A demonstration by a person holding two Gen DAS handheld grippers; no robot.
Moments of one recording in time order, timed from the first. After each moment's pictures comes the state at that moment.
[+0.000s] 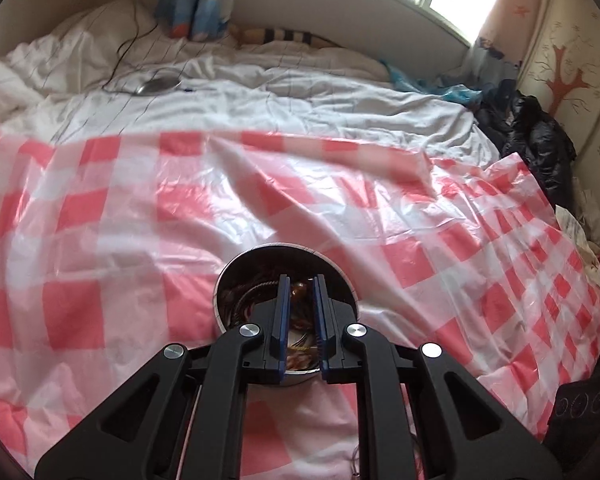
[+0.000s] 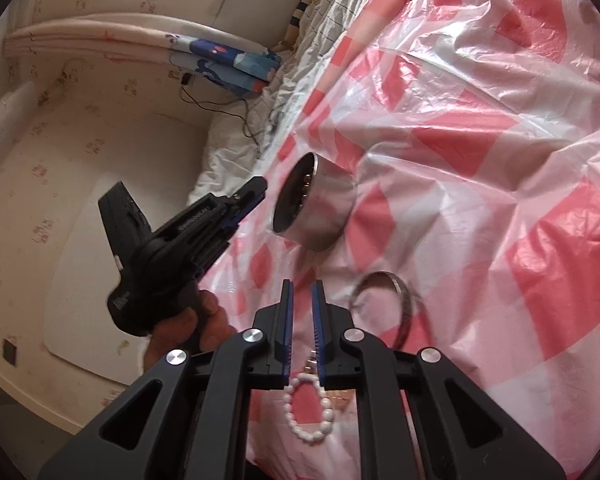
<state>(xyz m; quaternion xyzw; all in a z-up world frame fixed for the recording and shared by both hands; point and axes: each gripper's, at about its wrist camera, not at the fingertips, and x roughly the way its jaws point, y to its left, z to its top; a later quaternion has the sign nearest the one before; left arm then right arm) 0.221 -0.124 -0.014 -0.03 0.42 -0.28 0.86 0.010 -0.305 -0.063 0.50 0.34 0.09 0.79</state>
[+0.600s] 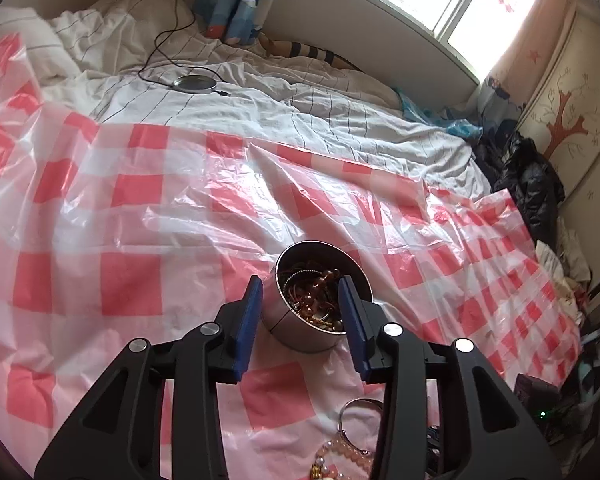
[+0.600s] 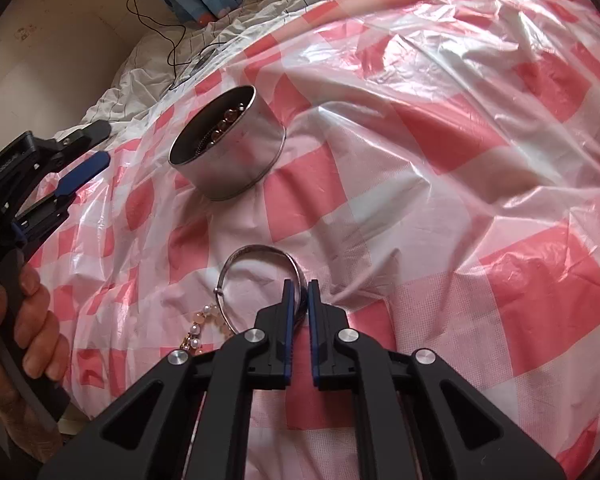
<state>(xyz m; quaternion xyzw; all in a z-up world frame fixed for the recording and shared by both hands) 0.207 -0.046 0.011 -0.10 0.42 -0.27 0.86 0.043 -0.262 -0.070 0.29 0.48 -0.03 0.83</state>
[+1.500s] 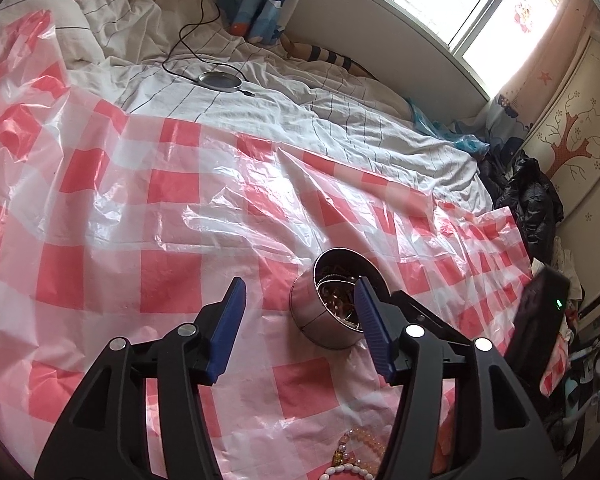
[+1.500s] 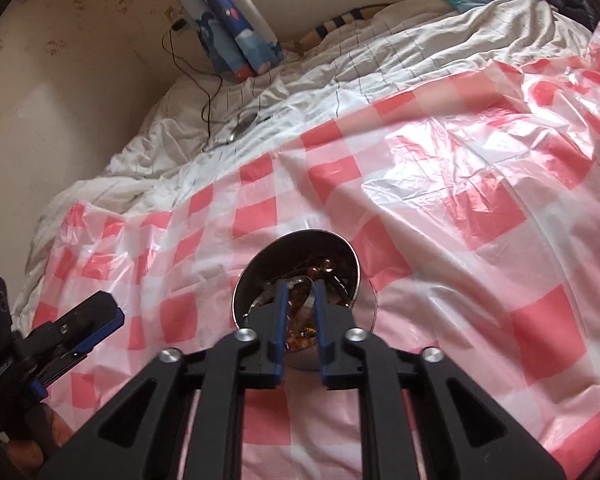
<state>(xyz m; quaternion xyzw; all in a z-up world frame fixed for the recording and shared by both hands) 0.219 -0.009 0.012 -0.12 0.43 -0.26 0.85 0.142 -0.253 -0.021 0.28 0.37 -0.02 0.89</state>
